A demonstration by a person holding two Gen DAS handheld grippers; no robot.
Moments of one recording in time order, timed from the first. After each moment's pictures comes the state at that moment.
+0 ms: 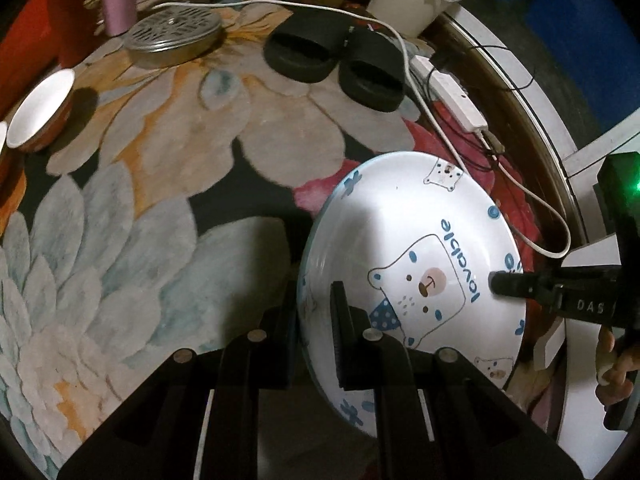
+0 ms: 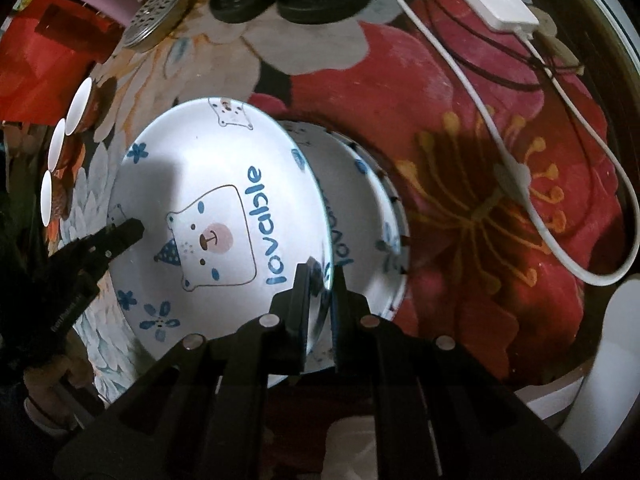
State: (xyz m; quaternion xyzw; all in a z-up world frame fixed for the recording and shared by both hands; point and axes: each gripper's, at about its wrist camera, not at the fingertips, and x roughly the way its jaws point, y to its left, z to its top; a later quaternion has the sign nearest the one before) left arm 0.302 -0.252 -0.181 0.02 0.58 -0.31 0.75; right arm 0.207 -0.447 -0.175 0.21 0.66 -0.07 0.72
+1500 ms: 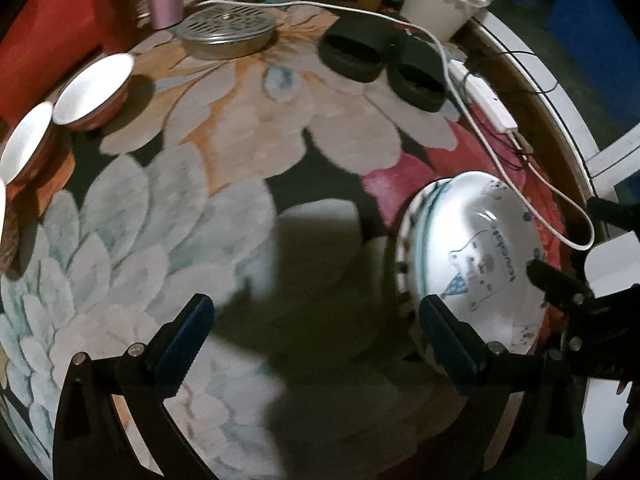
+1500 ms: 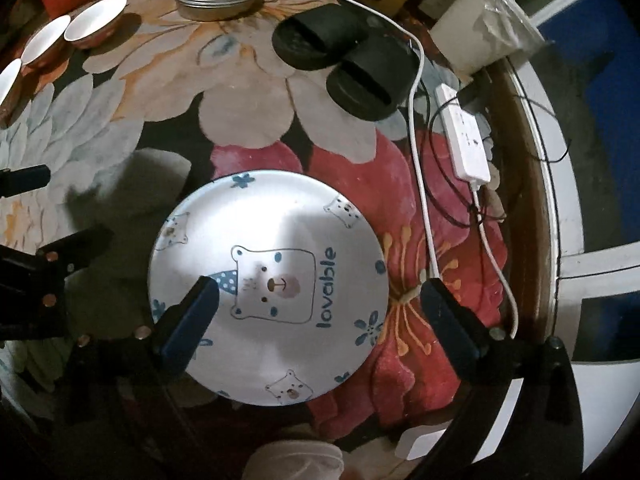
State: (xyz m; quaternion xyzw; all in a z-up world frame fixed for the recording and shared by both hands) left arm 0.307 -0.193 -0.185 0.03 0.58 -0.26 0.77; right arm 0.240 -0.348 -0.133 -0.11 0.61 -0.14 0.77
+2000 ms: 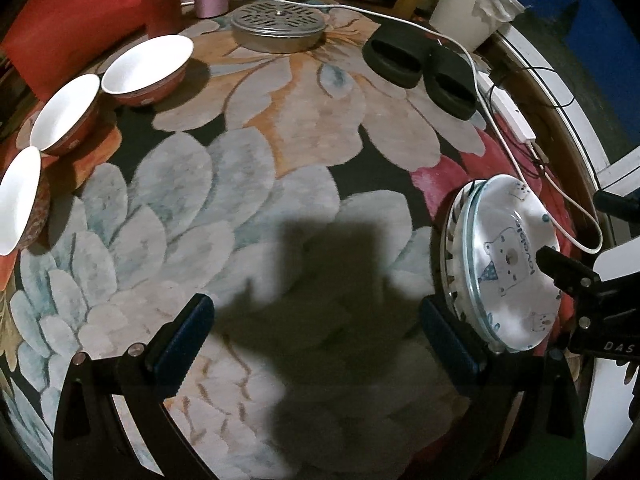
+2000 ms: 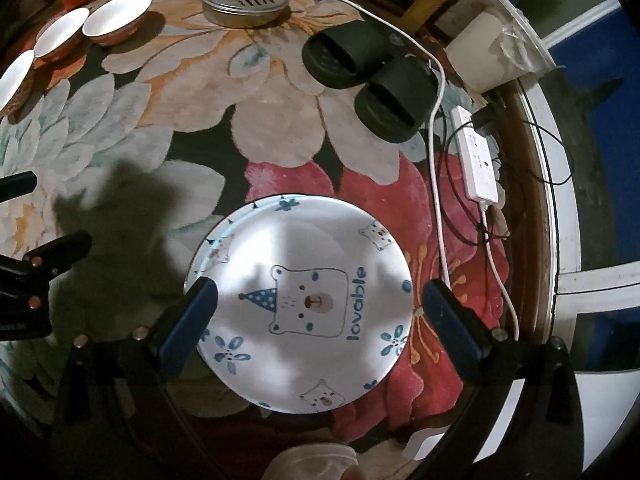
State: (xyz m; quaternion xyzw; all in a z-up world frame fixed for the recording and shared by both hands) left arm 0.308 -0.148 -0.183 0.02 0.58 -0.24 0.78; right arm 0.255 -0.312 -0.131 -0.13 0.61 -0.13 0.77
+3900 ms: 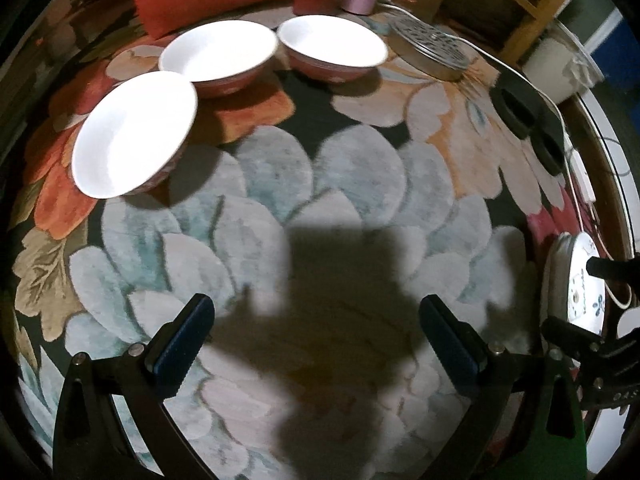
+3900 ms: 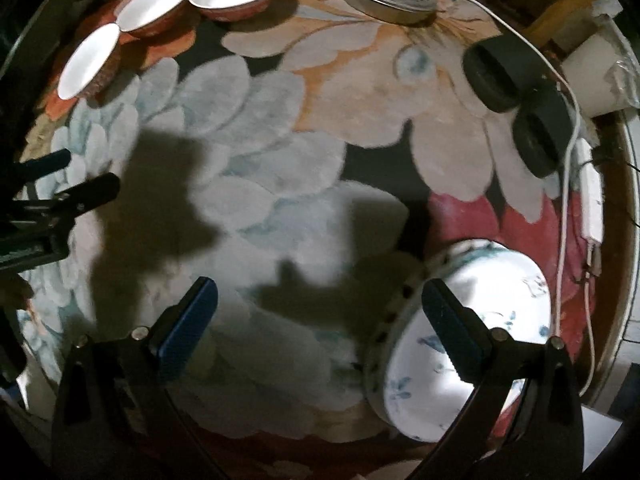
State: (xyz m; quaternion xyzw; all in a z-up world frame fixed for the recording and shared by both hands) left arm 0.346 -0.014 -0.200 -0.03 0.59 -0.12 0.80; right arm 0.297 -0.219 -0.164 -0.07 0.65 0.03 0.75
